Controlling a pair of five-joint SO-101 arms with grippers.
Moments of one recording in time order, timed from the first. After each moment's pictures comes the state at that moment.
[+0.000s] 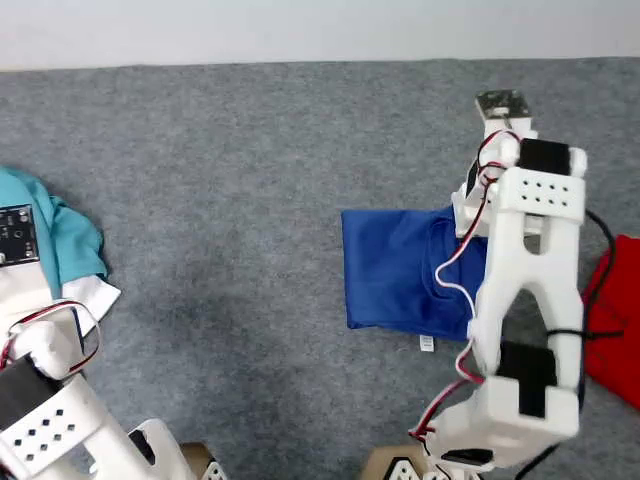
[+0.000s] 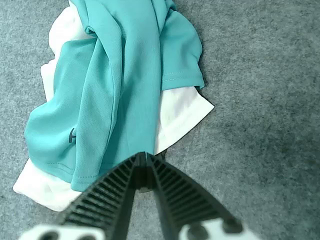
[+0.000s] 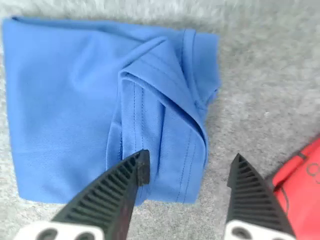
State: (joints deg) left arm -42.2 -58.3 41.1 83.7 -16.2; right arm 6.9 3.5 -8.2 89.8 12.2
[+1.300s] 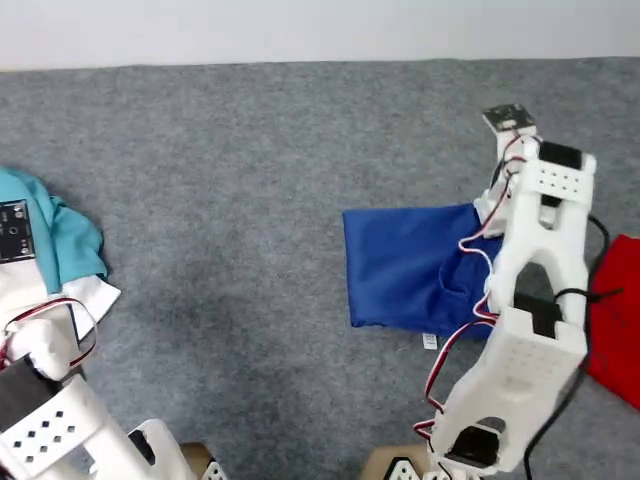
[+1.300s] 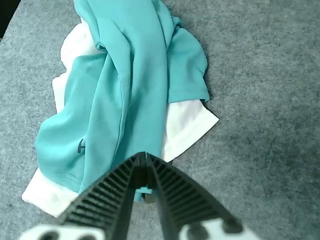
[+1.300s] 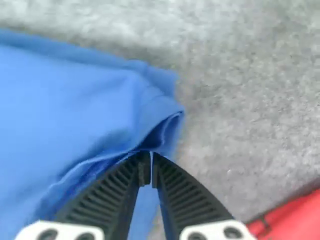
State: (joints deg) left arm -42.3 -58.3 40.0 81.6 -16.2; right arm 13.4 28.7 -22.0 82.6 28.0
